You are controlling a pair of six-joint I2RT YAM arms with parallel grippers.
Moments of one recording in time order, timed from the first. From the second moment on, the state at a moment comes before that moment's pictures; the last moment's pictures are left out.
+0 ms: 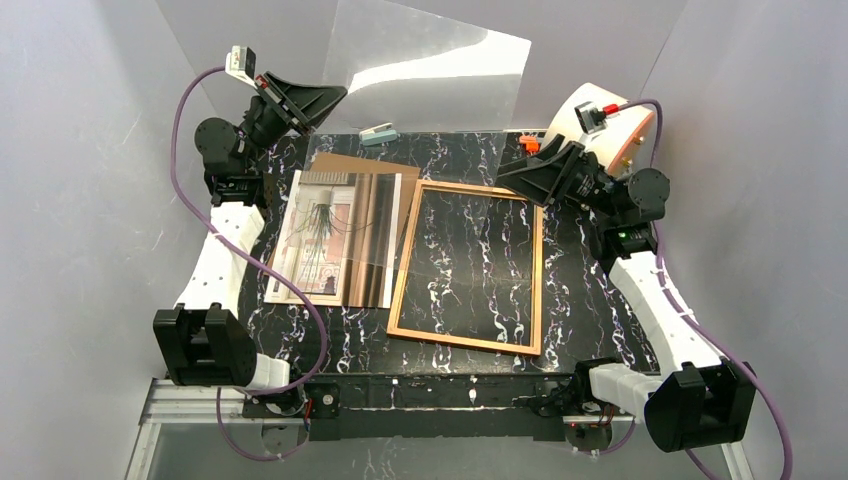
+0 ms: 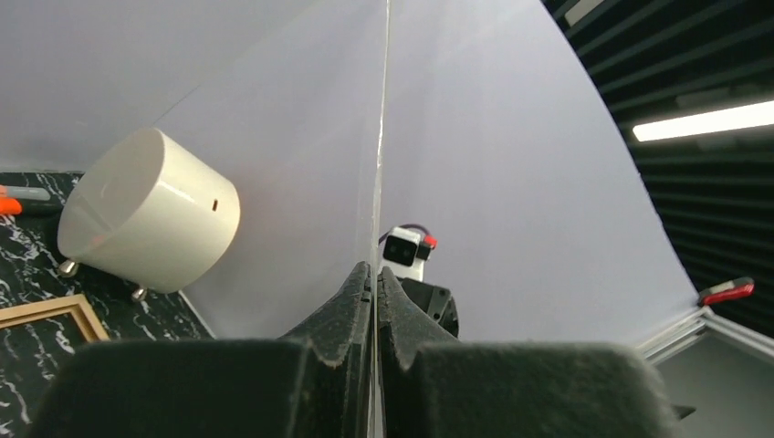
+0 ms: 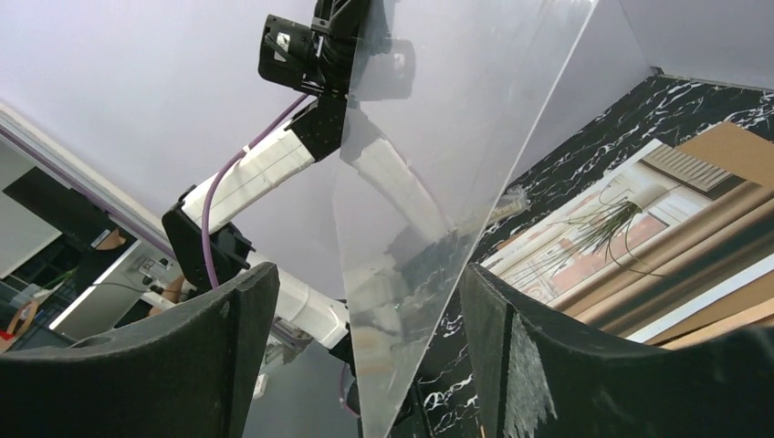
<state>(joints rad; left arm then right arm) -0.01 1.41 1.32 0.68 0.82 -1.51 0.19 1.11 0.95 0.66 -1.00 1.13</state>
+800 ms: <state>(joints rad) -0.01 1.36 1.27 0.73 0.70 -1.66 0.31 1.21 0.93 0.90 -0.80 1.32</state>
